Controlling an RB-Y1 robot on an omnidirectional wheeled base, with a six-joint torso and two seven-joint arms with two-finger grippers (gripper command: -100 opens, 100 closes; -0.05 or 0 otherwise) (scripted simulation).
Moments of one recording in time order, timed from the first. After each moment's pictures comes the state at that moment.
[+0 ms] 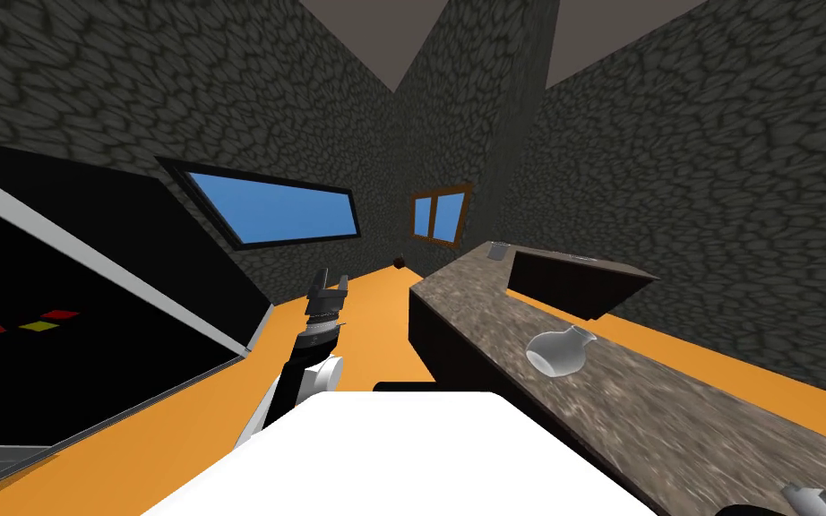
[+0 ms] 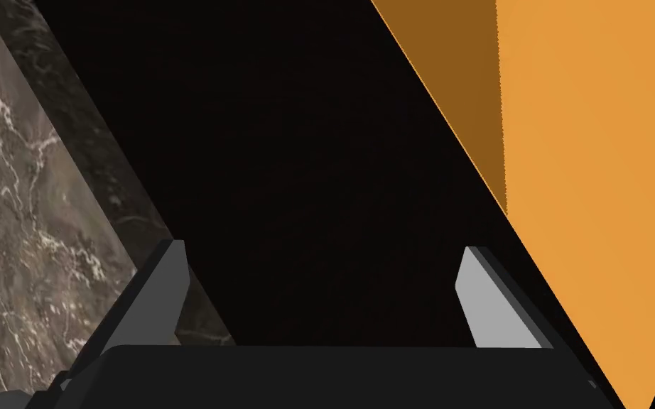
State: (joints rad) left arm 0.49 -0.01 -0.03 -2.28 -0.02 -0.48 0.08; right arm 1.01 -1.11 0.33 -0.66 0.44 -0.27 0.39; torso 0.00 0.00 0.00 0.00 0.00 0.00
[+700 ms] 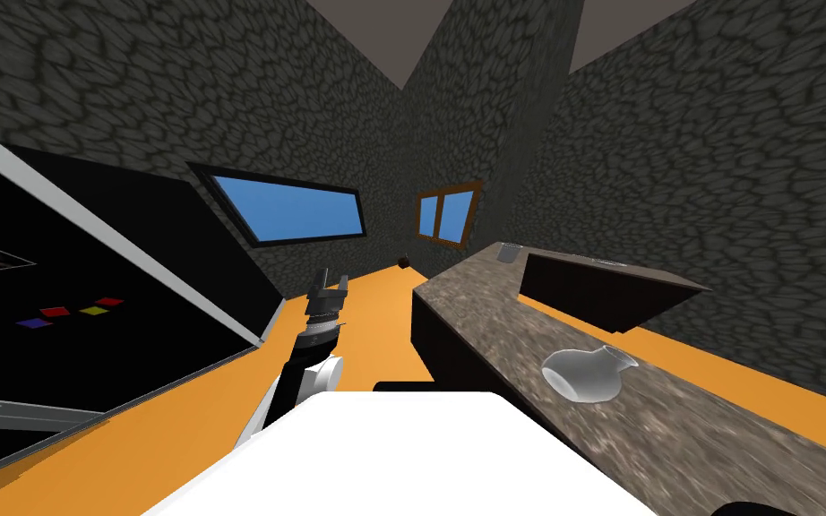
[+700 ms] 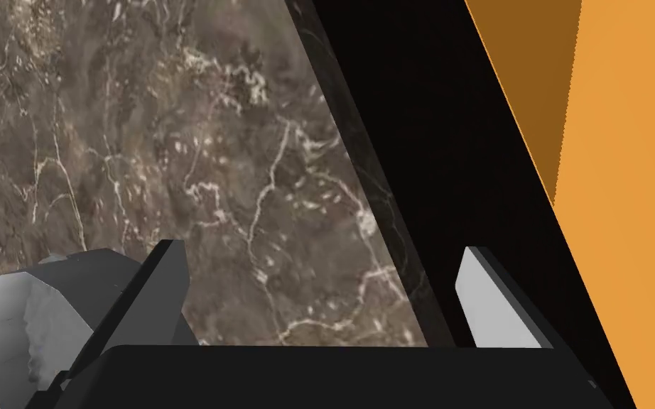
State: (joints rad) left arm 0.49 -0.01 -0.03 -2.28 -0.02 -0.48 0.08; right arm 0.96 -1.18 0.33 -0.58 0.45 -0.30 0.43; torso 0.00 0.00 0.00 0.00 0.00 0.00
